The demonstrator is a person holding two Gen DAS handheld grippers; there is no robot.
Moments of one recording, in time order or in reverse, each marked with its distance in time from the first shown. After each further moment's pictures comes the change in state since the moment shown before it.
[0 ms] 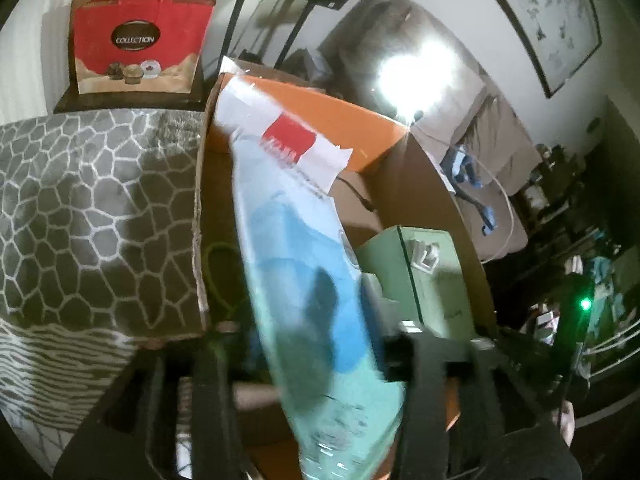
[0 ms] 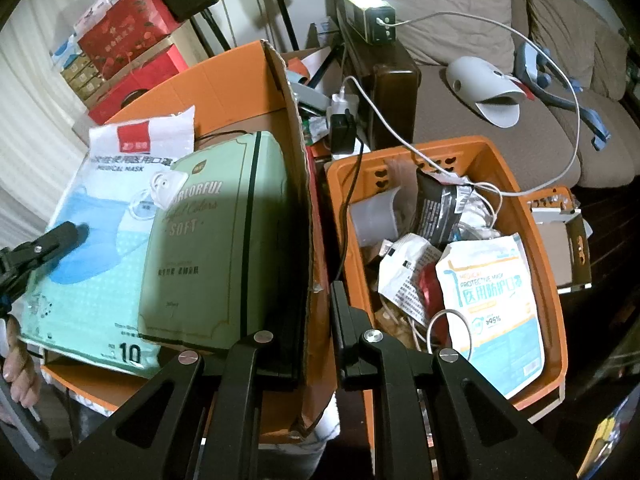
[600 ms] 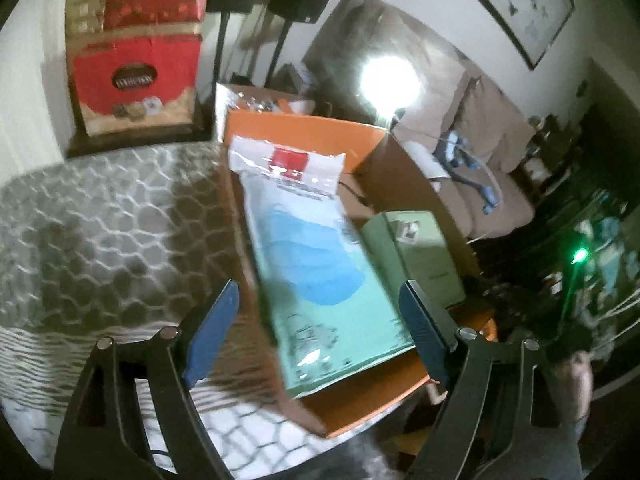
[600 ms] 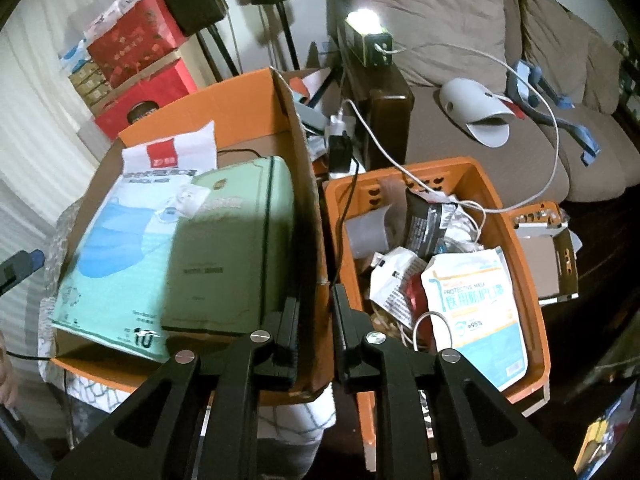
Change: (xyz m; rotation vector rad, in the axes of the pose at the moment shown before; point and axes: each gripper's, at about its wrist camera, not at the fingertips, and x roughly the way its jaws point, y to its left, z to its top) left arm -0.061 -0.011 -0.007 0.155 -0.026 0.079; right arm -0.031 0.007 -0.004 -0.022 -0.071 -0.031
